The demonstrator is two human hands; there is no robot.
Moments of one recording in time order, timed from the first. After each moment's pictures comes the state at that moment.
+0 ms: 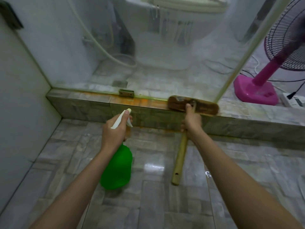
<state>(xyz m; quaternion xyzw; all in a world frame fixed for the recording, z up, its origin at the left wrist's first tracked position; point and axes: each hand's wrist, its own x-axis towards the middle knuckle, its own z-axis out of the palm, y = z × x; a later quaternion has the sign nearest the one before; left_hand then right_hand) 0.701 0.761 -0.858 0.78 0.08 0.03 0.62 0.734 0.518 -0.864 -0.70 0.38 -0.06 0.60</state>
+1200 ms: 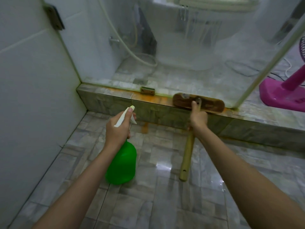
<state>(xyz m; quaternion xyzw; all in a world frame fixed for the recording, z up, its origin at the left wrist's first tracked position) 0.683 0.805 -0.847 0.79 0.10 0.08 0.60 0.739 0.564 -0.854 -0.73 0.37 -0.04 0.57</state>
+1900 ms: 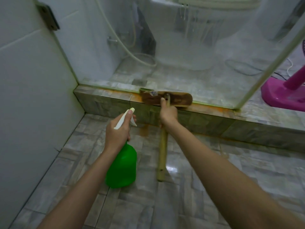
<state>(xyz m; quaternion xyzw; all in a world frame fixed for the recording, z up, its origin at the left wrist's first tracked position) 0.692 0.802 -0.855 0.78 0.11 0.06 0.62 0.766 0.644 -0.846 -0.76 0.29 0.04 0.58</state>
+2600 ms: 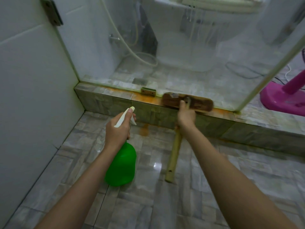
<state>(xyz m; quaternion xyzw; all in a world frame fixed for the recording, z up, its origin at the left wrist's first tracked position) 0.695 0.807 -0.858 0.77 0.12 0.07 0.62 0.755 0.603 -0.849 -0.77 0.35 -0.01 0.54</state>
